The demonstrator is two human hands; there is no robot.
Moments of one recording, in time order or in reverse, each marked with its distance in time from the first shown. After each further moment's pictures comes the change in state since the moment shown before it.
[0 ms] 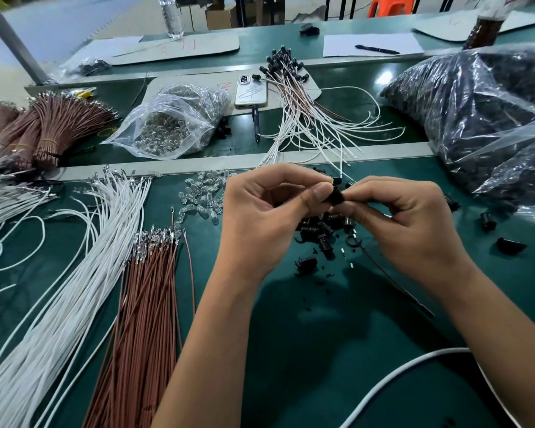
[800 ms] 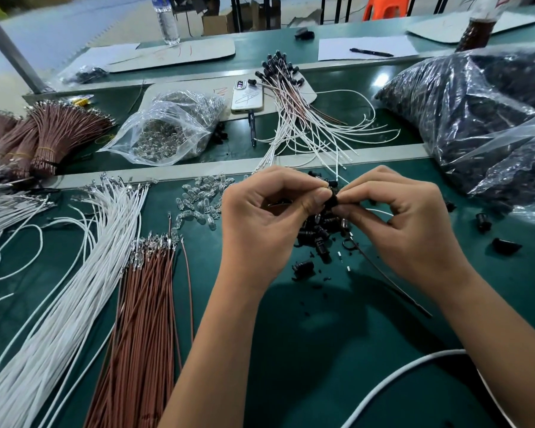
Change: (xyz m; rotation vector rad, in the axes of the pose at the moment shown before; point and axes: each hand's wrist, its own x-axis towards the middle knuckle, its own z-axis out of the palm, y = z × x) left_hand 0.005 -0.017 -0.004 0.218 0.018 0.213; right_hand 0.000 0.002 -0.003 -0.183 0.064 -0.077
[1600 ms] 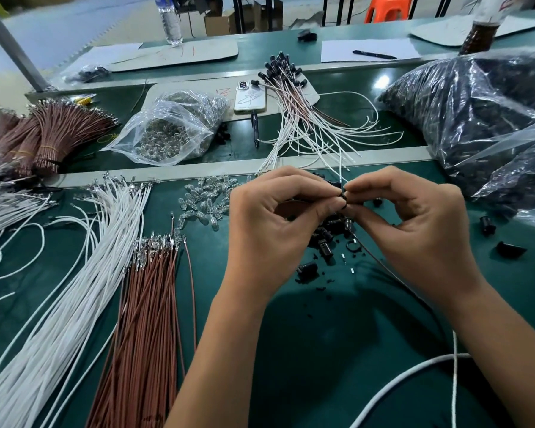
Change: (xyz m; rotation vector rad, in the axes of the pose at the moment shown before) left_hand 0.000 0.006 0.000 0.107 -0.051 0.052; right_hand -0.006 -0.004 0.001 0.061 0.103 0.058
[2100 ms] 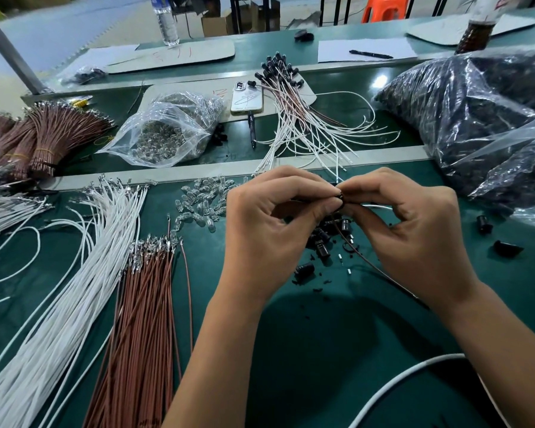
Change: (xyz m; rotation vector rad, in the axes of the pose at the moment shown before) left_hand 0.000 0.004 0.001 0.004 -0.014 0.012; right_hand 0.002 -0.010 -0.001 -0.135 -0.036 -0.090
